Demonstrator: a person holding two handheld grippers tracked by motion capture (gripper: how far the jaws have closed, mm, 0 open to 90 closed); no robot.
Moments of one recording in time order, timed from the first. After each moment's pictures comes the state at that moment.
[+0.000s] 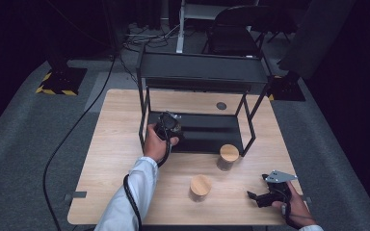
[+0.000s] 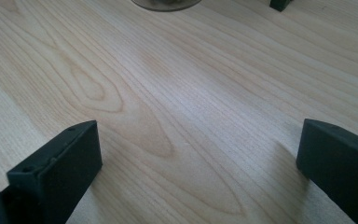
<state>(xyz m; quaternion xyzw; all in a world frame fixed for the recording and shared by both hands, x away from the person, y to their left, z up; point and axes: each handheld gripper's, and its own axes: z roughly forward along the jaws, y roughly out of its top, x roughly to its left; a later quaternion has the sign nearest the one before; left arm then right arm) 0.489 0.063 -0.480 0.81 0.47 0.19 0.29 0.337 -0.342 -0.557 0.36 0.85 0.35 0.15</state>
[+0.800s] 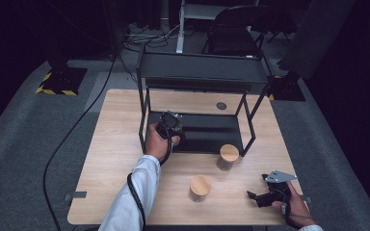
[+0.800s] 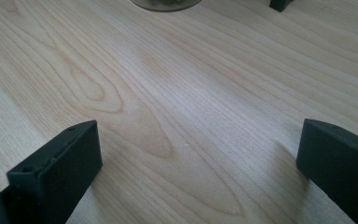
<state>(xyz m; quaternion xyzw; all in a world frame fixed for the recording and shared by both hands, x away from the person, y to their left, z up) 0.498 0.060 -0.488 0.81 0.48 0.18 0.29 0.337 -0.342 -0.557 0.36 0.85 0.35 0.15</state>
